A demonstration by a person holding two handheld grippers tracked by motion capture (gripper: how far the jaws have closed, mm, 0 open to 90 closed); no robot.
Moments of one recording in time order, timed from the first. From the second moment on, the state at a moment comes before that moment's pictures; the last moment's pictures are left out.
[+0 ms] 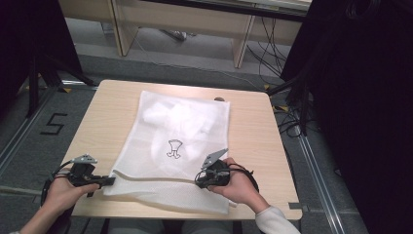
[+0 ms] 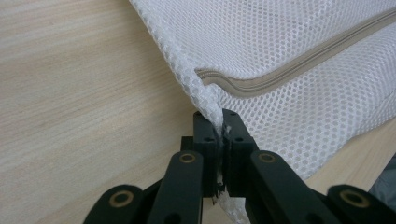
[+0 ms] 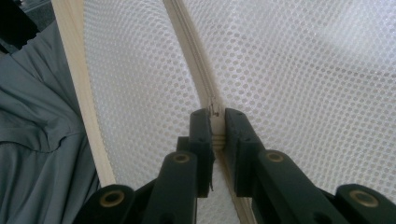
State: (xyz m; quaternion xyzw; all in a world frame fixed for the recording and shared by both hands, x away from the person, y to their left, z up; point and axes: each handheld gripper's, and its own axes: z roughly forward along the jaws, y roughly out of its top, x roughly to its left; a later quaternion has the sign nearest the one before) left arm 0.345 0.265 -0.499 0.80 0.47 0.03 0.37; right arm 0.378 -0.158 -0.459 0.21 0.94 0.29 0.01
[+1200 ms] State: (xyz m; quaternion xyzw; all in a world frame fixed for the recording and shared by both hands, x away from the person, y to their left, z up) left arm 0.345 0.265 -0.499 0.80 0.47 0.03 0.37; right arm 0.376 -0.173 -0.460 0.22 0.93 0.29 0.01
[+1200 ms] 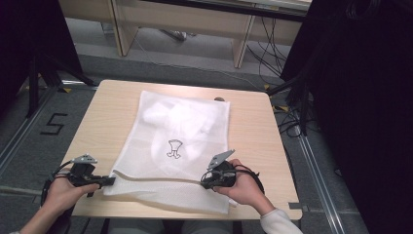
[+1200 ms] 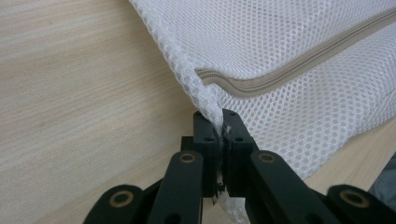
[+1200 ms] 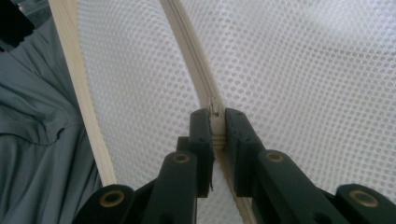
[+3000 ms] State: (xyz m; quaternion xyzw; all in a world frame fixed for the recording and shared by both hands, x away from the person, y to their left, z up) left arm 0.345 0.266 -0.498 0.80 0.47 0.03 0.37; right arm 0.373 -0.193 -0.461 0.23 0.93 0.28 0.01
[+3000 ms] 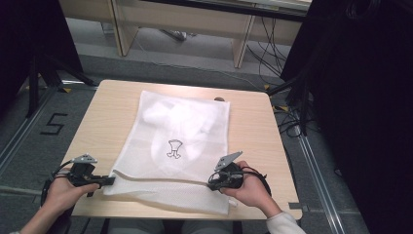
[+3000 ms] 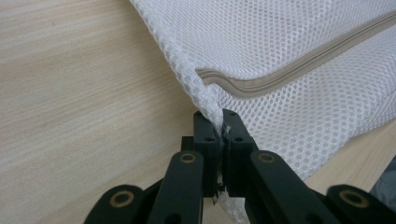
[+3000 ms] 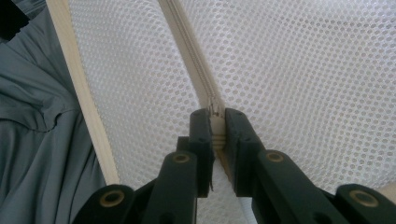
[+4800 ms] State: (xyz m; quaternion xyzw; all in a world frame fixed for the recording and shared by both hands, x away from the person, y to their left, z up) left arm 0.344 0.265 -0.498 0.79 0.49 0.04 0.38; right arm 0.367 -0.230 -0.465 0.26 0.93 0.27 0.02
